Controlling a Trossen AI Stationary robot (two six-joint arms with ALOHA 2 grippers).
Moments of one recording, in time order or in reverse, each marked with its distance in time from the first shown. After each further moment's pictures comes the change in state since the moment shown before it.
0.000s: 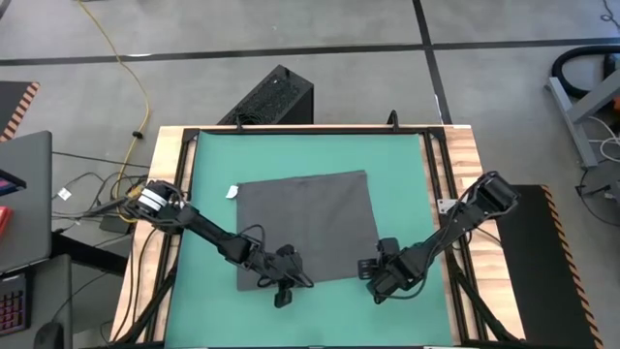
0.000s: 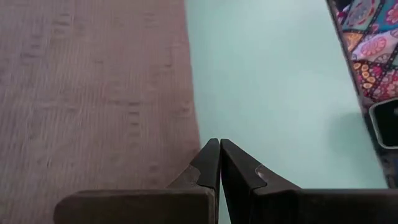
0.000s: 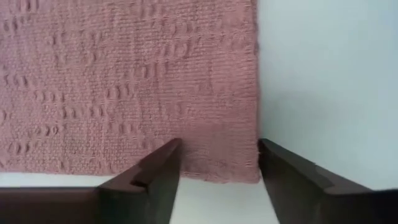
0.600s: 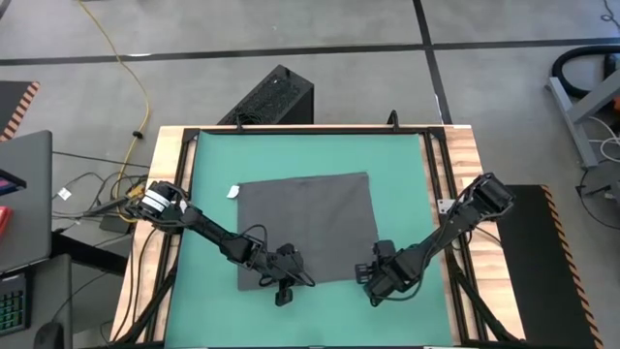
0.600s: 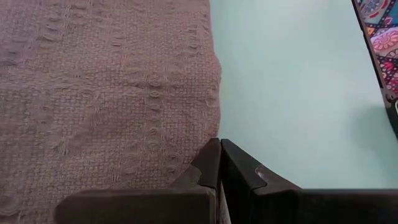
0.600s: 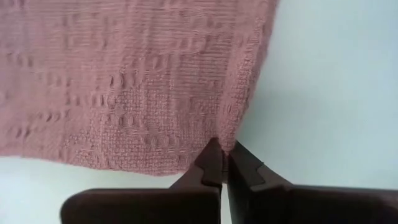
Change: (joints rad) left arm 0.008 0.018 0.000 -0.005 0.004 0.003; right arm -0.007 0.007 0.054 -0.030 -0.017 -0.073
